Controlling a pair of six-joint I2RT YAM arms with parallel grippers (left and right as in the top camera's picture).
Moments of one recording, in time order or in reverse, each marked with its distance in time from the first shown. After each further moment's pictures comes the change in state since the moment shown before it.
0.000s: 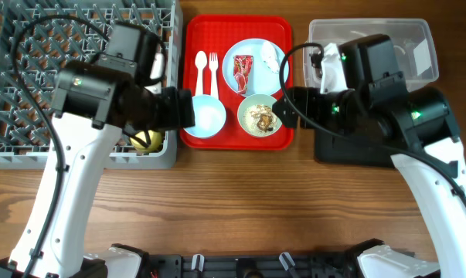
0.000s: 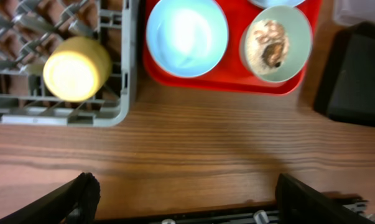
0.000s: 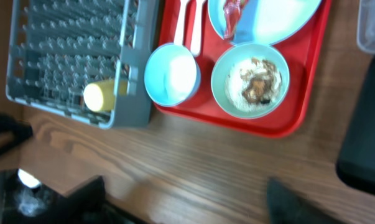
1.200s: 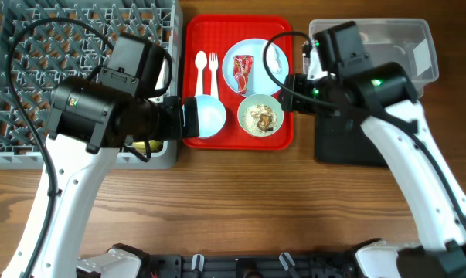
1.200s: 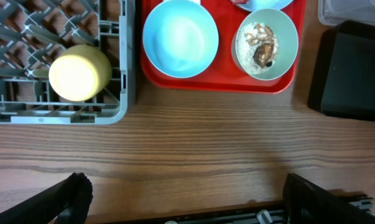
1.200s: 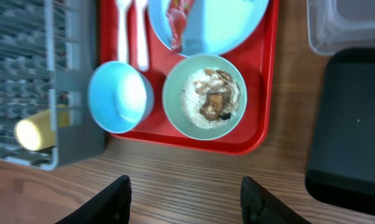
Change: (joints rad) left arm -0.055 -0.068 0.000 0.001 -0.032 -0.007; right arm 0.002 0.175 -0.012 0.050 0.156 0.044
